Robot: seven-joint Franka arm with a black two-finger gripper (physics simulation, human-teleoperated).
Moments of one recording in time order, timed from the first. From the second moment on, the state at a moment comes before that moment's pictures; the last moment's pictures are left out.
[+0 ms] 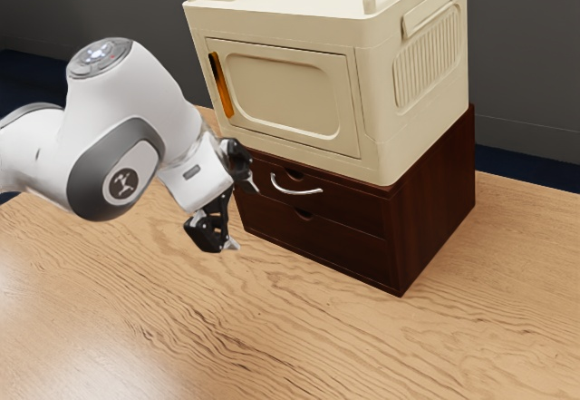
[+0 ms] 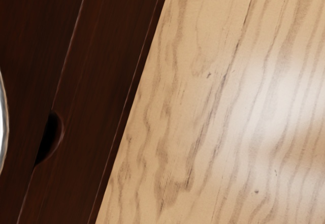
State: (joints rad) arm 0.19 -0.26 -0.17 -2.08 0.01 2.21 1.29
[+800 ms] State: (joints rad) arm 0.18 -0.08 -0.17 -1.98 0.02 2.28 1.45
